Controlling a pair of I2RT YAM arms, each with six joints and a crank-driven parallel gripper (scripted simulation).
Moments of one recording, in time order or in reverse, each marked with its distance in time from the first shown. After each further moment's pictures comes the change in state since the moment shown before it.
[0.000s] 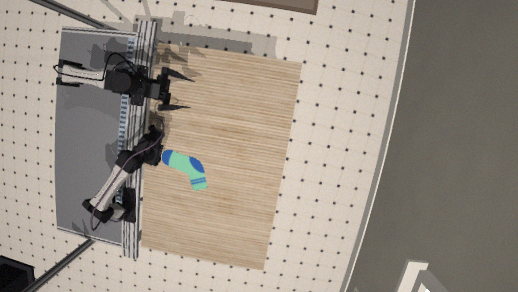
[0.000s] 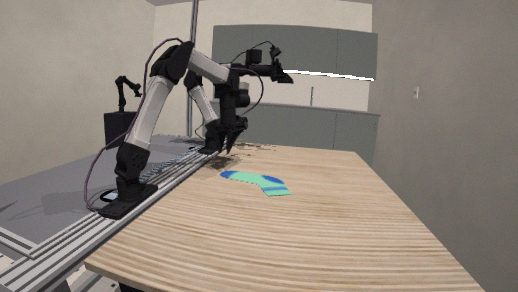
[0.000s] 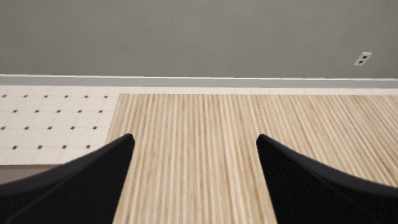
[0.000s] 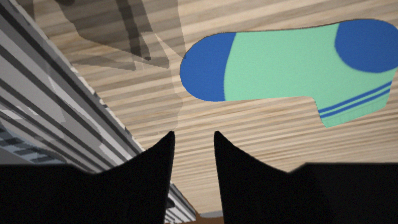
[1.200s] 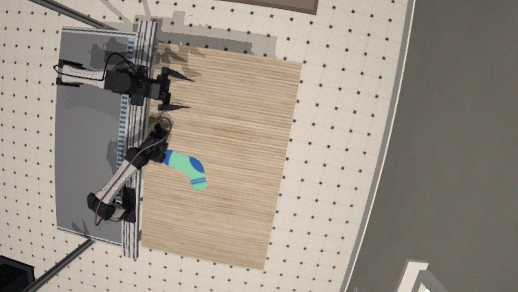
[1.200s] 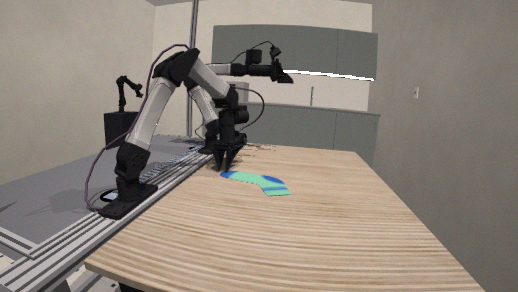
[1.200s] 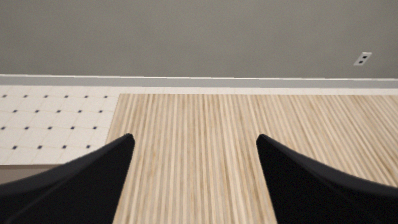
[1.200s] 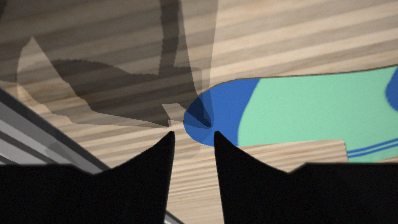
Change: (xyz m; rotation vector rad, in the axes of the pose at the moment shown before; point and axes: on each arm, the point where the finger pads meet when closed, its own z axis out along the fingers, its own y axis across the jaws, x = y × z) left arm 0.000 0.000 0.000 0.000 0.000 0.000; right arm 0.002 0.006 0.062 -0.002 0.005 -0.005
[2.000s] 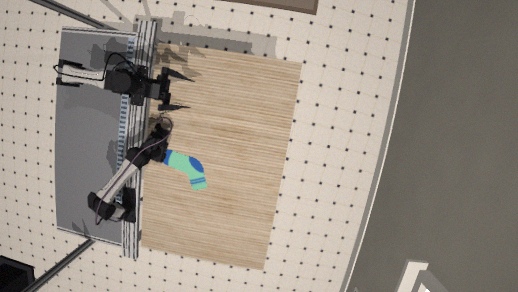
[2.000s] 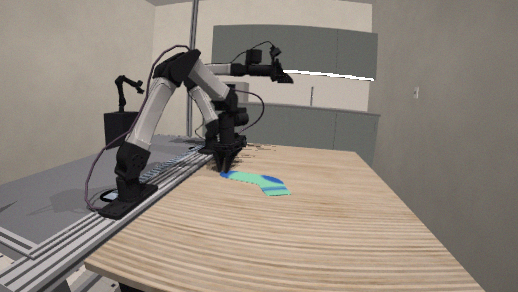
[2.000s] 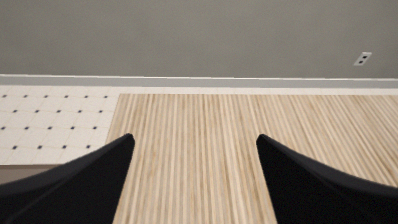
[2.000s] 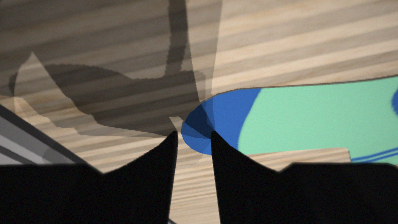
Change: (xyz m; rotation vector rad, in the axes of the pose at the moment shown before) left arm 0.000 0.000 0.000 0.000 0.000 0.000; right arm 0.000 0.001 0.009 0.002 -0.006 0.001
